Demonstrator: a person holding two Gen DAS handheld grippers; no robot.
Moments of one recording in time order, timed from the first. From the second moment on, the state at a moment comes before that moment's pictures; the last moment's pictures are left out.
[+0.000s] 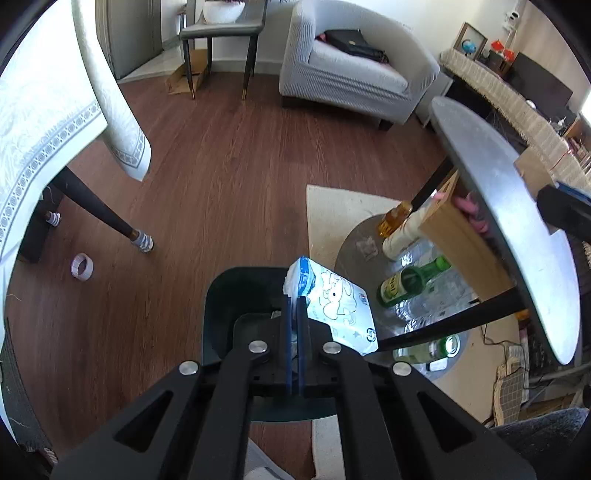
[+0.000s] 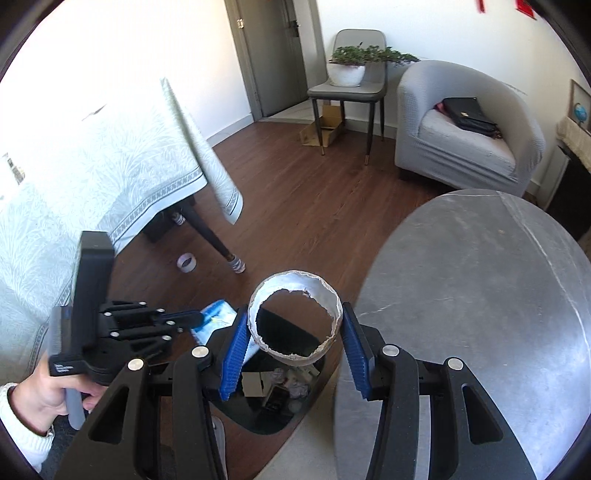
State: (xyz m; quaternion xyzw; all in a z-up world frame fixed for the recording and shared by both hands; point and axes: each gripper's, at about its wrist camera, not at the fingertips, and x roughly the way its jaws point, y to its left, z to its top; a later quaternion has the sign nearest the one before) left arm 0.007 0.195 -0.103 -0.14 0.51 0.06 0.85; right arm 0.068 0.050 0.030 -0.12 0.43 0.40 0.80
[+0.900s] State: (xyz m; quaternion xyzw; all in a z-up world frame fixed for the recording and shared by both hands) left arm -0.012 0.220 -0.210 -0.16 0.62 0.06 0.76; right arm 0.060 0.132 -0.053 -0.18 0.51 0.40 0.74
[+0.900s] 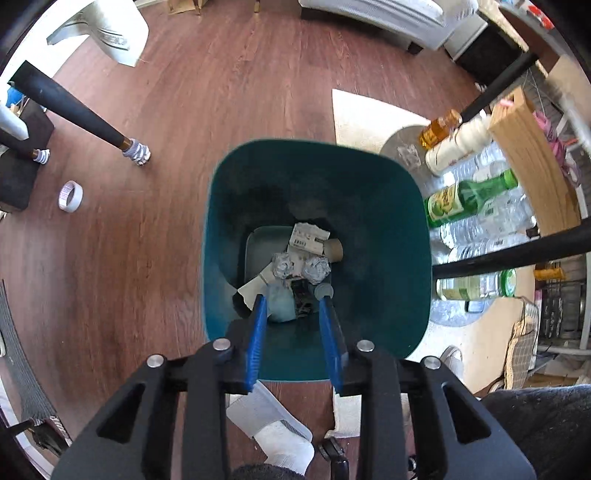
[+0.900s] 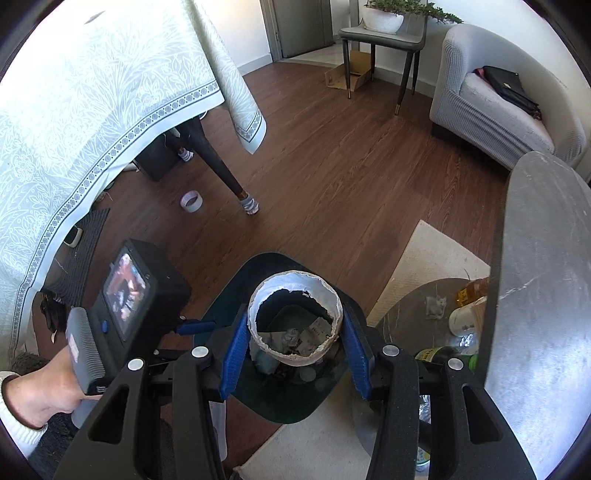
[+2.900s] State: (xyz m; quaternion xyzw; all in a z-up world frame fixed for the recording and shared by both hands) left arm -0.054 0.194 0.024 -0.09 0.34 0.07 0.93; right arm 0.018 0.123 -0.043 -0.21 0.45 0.42 0.76
